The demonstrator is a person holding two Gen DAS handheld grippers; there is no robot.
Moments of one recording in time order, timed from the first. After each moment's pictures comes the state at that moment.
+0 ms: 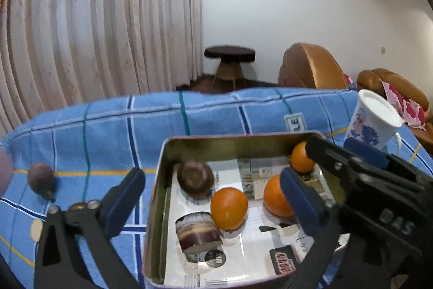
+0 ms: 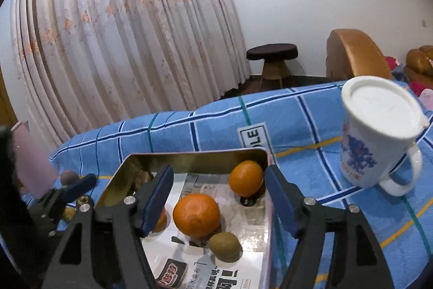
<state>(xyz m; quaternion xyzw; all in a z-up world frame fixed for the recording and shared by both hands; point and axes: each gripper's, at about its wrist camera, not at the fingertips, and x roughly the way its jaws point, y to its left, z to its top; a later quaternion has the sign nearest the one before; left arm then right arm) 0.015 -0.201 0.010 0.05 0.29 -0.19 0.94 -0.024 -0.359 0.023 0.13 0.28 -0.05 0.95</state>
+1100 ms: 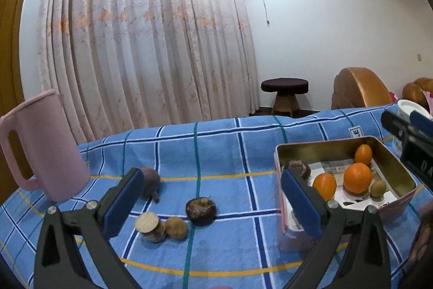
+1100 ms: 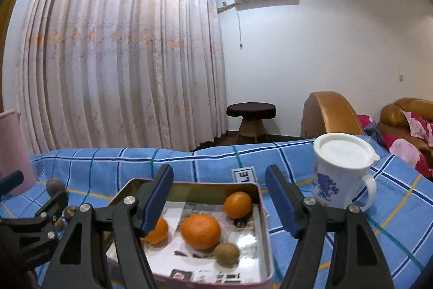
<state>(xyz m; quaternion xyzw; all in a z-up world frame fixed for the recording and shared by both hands) -0.030 -0.105 0.018 0.07 0.18 -0.04 0.98 -0.068 -0.298 0.042 0.03 0.14 -0.13 0.98</state>
